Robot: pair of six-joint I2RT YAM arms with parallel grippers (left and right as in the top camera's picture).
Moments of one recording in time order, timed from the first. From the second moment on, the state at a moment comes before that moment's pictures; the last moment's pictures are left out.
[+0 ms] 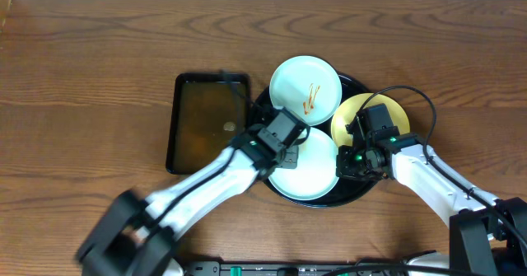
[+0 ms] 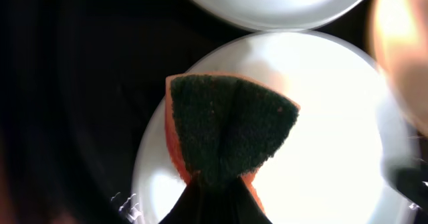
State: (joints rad) left arm -0.75 1.59 0.95 -0.46 -0.08 -0.63; right arm 0.29 1.54 0.74 -0.57 -0.30 0.41
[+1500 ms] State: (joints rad) left arm -0.28 1.61 0.95 -0.61 -0.11 -0.61; right arm 0.33 1.25 0.84 -0.53 0.08 0.17
